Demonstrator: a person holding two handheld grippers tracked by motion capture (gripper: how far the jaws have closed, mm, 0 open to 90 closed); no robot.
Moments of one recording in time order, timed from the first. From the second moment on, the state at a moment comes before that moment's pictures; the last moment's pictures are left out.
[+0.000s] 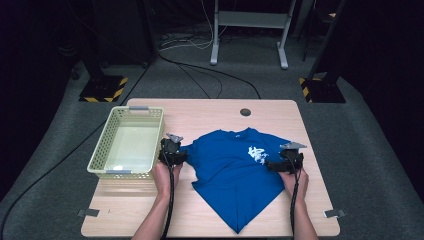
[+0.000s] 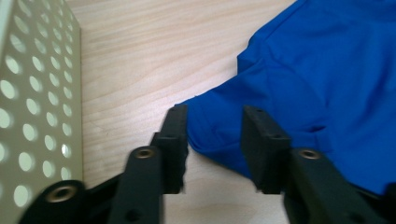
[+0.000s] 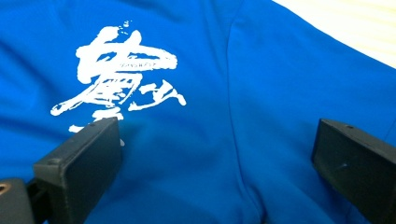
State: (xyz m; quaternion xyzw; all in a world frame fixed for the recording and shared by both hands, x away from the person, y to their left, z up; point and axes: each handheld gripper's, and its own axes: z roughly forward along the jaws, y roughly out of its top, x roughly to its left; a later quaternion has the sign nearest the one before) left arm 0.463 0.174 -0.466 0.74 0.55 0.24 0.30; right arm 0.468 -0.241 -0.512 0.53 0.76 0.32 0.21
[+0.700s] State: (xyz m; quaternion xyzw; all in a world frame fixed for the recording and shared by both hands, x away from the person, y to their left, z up) left arm 0.454 0.153 -0.481 0.79 0.51 0.22 0.26; right arm 0.468 -0.241 -0.512 0.53 0.76 0.32 0.21
